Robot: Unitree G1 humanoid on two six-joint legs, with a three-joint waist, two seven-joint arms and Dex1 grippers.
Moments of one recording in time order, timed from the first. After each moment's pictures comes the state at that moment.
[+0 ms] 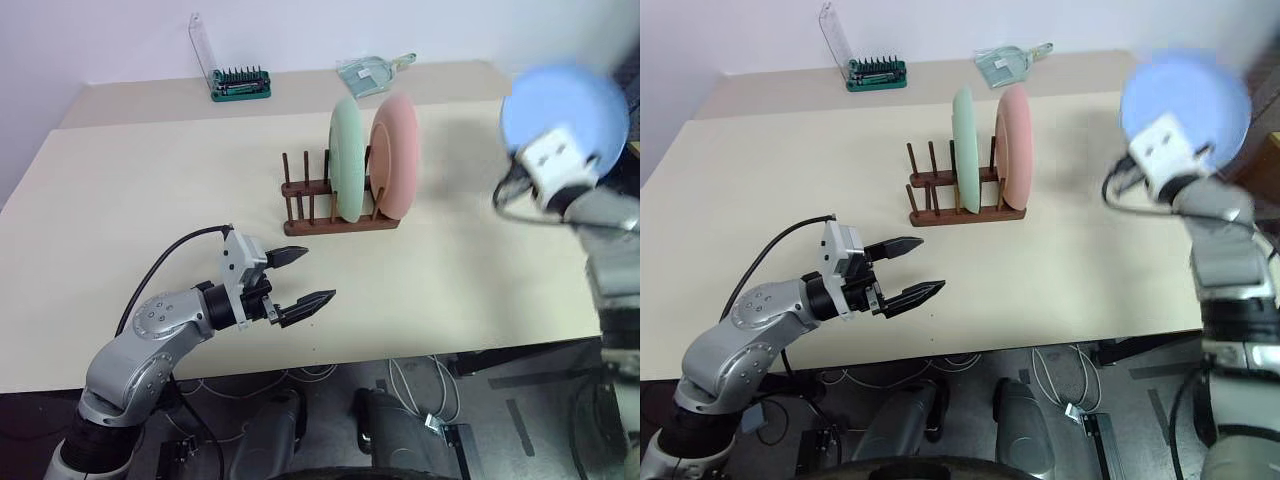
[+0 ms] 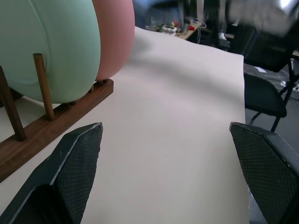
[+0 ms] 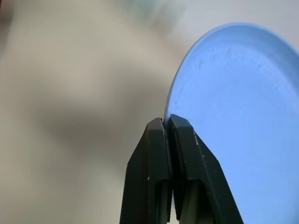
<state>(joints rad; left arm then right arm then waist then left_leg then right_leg) -0.11 0.54 -0.06 -0.56 -0.62 0.55 -0.70 -0.64 -0.82 -0.12 0.13 0.04 0.22 0.44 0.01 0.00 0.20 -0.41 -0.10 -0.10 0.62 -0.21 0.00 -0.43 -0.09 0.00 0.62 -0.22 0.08</state>
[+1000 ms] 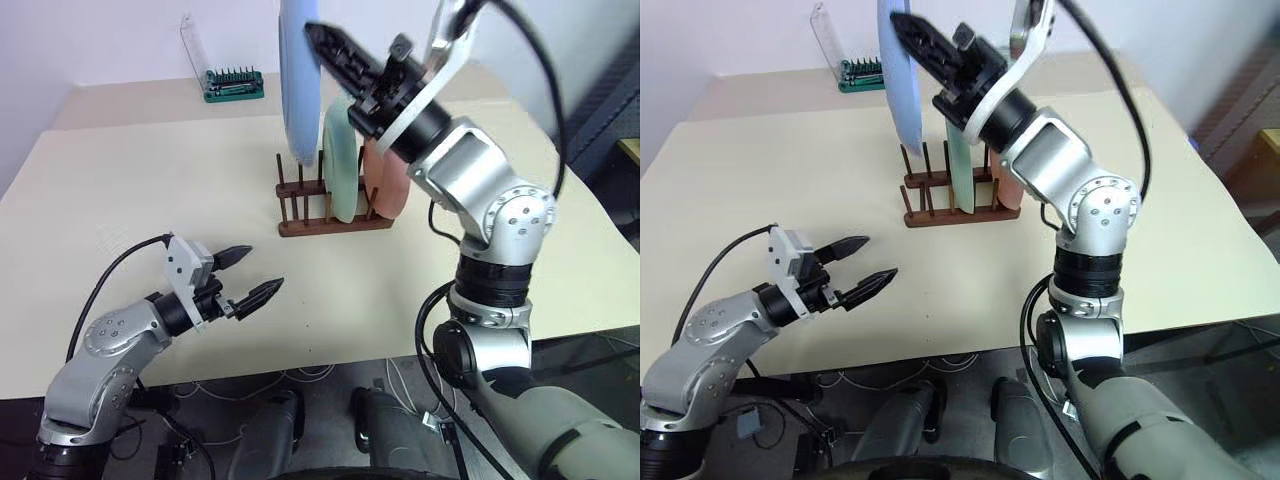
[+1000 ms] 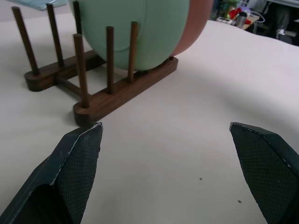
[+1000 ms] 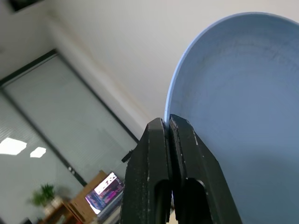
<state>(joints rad) 0.03 0.59 0.14 -0.49 -0.60 0.47 -0.70 -0.92 -0.08 -0.19 -0.09 1.49 0.83 -0.16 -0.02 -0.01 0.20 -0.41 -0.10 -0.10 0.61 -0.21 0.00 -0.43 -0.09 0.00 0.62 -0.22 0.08</state>
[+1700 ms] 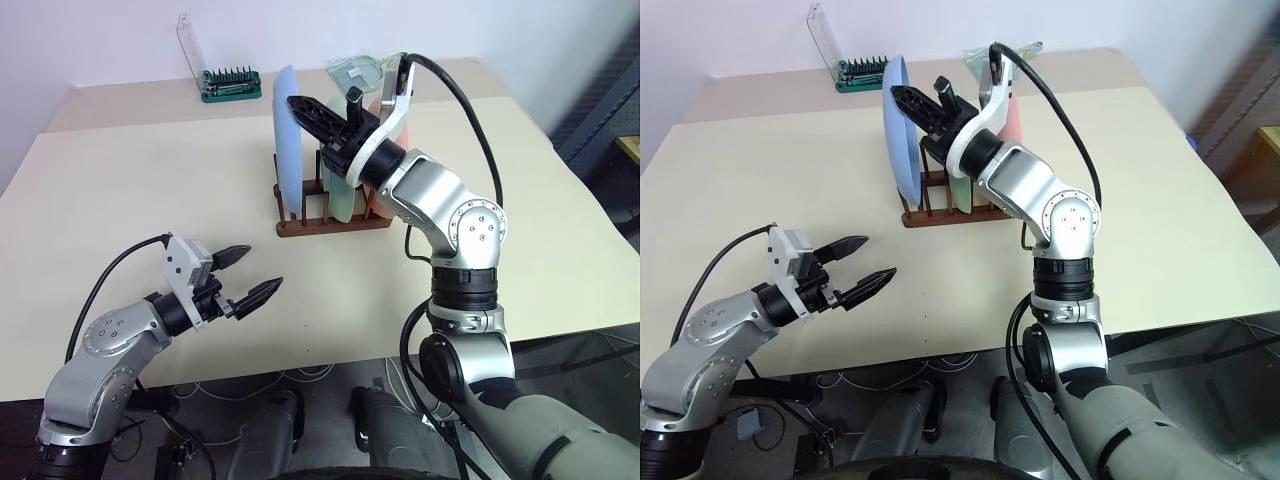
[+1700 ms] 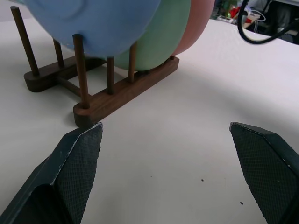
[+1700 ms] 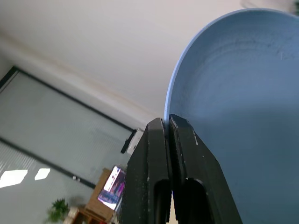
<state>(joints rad) 0.04 0.58 0.14 -0.49 -0.60 0.47 -0.69 -0.90 -0.02 -0.19 0.08 1.51 0.82 -0.27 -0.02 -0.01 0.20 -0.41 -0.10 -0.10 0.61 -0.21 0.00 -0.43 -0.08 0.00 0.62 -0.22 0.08</state>
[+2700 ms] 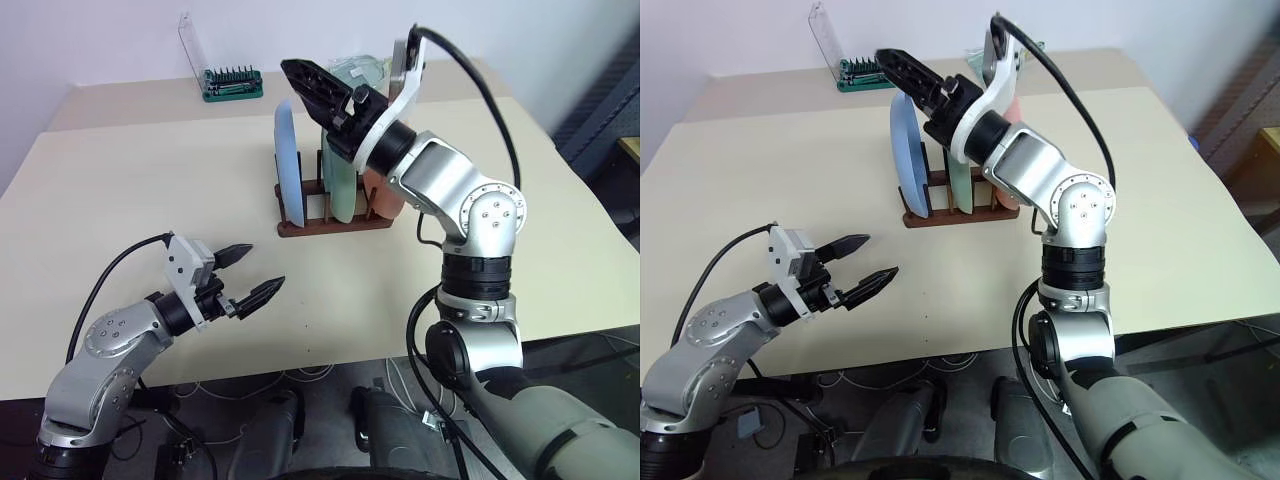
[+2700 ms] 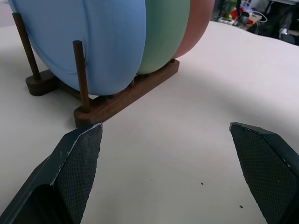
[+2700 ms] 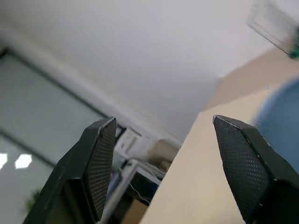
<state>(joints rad) 0.04 0.58 0.13 -0.51 -0.60 0.47 -0.67 -0.97 -0.08 -0.17 -0.03 1.44 0.90 -0.17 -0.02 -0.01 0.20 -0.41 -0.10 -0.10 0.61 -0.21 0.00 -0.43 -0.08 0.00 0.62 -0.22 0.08</state>
